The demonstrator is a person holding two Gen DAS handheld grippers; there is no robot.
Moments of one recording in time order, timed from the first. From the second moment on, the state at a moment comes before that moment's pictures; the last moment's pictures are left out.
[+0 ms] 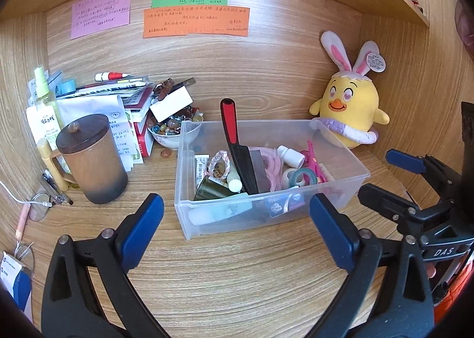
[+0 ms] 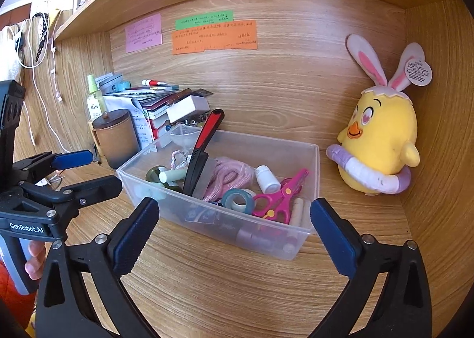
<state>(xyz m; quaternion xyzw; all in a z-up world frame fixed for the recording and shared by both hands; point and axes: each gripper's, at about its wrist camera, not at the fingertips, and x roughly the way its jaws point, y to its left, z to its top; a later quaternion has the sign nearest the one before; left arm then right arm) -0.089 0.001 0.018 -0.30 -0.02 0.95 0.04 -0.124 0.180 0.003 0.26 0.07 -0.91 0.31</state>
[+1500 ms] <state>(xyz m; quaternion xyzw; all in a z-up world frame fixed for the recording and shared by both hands) -0.080 0.011 0.015 -0.29 -0.02 0.96 0.04 -0.116 0.186 0.006 0.25 0.06 -0.92 0.31</state>
